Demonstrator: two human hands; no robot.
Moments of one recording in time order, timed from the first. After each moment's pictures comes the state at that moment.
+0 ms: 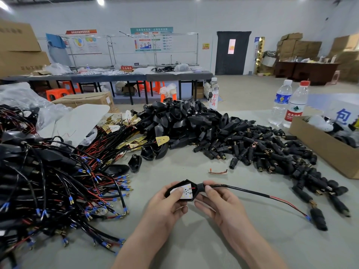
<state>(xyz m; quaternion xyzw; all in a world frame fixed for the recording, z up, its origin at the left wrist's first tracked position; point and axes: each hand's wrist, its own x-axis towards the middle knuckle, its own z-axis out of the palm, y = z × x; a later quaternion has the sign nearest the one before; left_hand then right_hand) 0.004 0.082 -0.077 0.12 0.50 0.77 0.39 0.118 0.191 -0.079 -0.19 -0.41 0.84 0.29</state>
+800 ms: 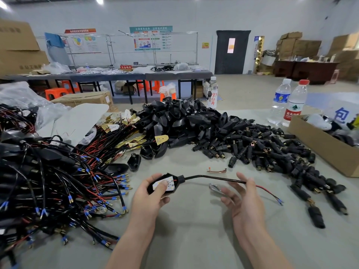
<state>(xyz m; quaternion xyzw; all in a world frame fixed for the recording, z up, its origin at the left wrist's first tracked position) -0.015 0.074 -0.076 0.11 0.58 0.78 0.21 0.125 0.218 -0.076 -0.32 -0.31 0.76 0.46</state>
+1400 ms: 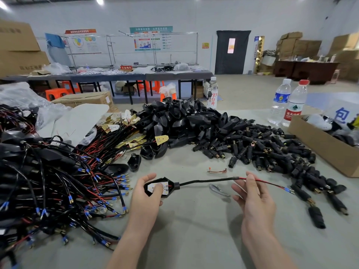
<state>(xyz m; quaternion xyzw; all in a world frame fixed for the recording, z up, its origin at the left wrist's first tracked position) -0.016 0.065 -0.075 0.19 0.69 0.69 0.10 0.133 0.221 -0.074 -0.35 -0.38 0.67 0.53</state>
